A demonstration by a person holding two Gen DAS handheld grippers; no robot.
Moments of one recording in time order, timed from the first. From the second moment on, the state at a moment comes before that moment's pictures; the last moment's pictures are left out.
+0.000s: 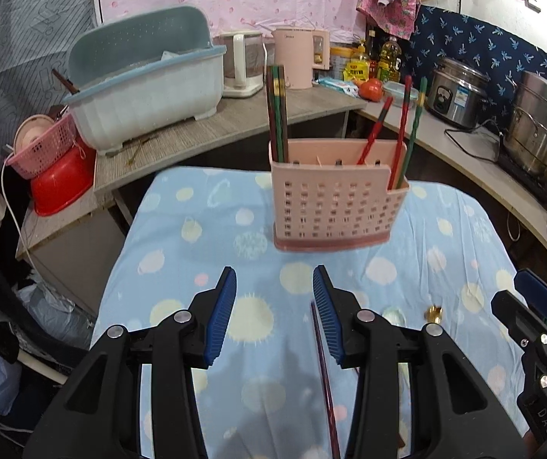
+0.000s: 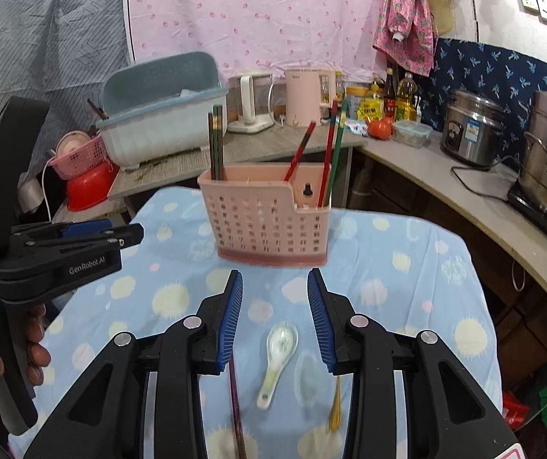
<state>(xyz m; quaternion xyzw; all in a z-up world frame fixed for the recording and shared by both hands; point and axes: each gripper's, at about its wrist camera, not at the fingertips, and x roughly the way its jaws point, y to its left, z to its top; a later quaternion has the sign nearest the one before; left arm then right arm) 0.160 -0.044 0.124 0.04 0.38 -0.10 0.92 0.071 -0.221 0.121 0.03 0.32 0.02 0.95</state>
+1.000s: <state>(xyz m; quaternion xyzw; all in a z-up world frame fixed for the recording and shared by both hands) 0.048 -0.043 -0.001 0.05 0.50 -0.13 0.85 0.002 -0.187 -0.010 0.03 0.45 0.04 0.89</state>
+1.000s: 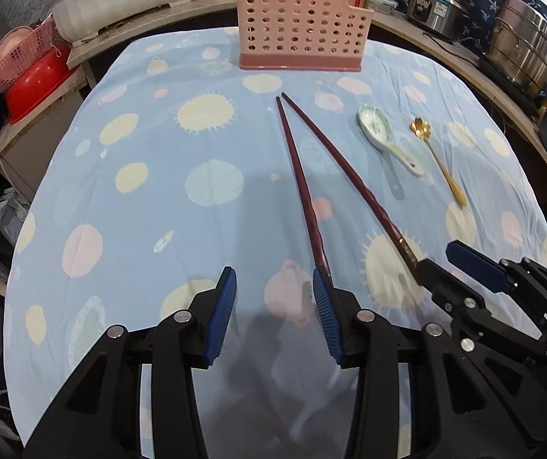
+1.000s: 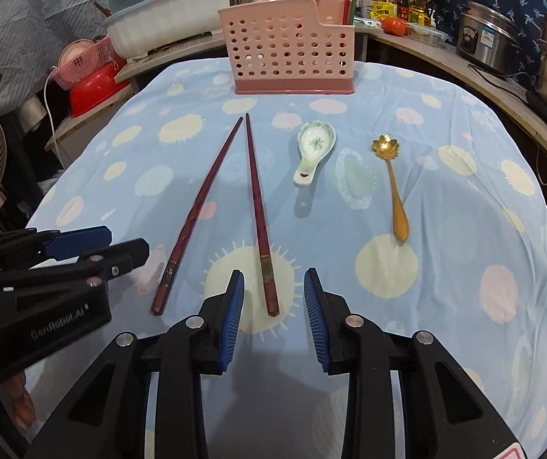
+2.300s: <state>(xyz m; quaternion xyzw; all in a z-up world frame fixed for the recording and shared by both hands) 0.040 -0.066 -0.015 0.03 0.52 -0.16 0.84 -0.004 -0.206 -0.026 0.07 0.47 0.03 0.88</state>
